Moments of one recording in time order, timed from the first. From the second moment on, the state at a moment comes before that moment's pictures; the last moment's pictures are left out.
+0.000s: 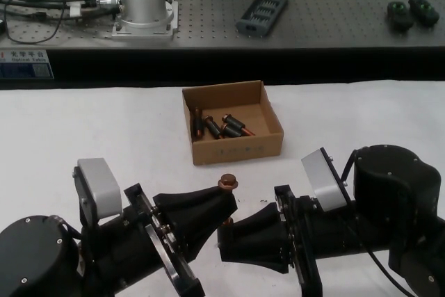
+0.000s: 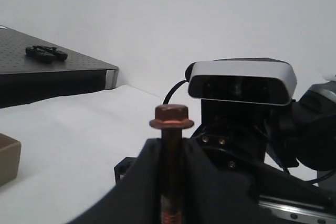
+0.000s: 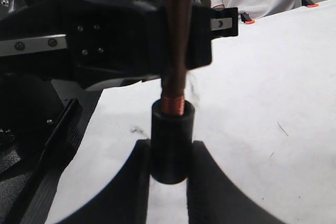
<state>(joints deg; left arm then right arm) -34.9 100.4 -14.9 -88.3 28.5 -19.5 36.1 102.3 -29.1 -50.8 -60.7 2.6</state>
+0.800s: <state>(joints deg) -35.0 100.2 -15.5 -83.4 27.2 -7.9 35.1 102.8 -28.7 -51.3 -58.5 3.0</state>
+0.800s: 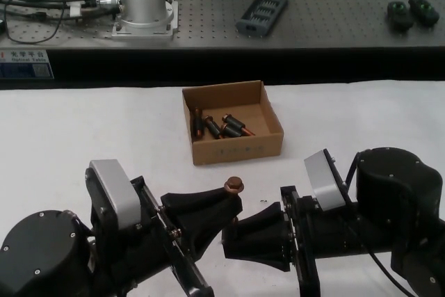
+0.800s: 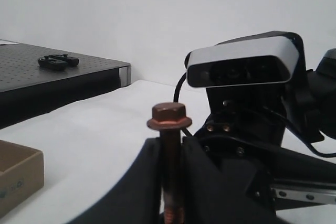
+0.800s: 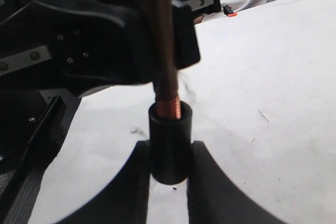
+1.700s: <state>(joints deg) -35.2 99.8 -15.9 -87.7 24.6 -14.5 34.4 102.9 -28.1 -63.2 -60.0 16.1</state>
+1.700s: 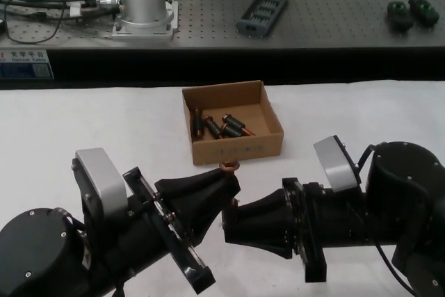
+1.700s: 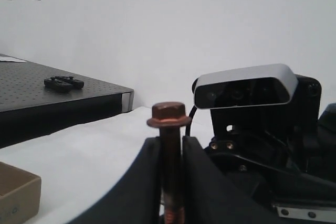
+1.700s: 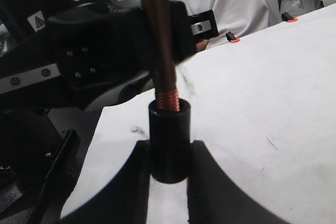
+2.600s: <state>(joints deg) -35.0 100.7 -14.7 -84.2 27.0 -10.6 31.4 102.9 -28.4 -67.2 -61.0 19.9</state>
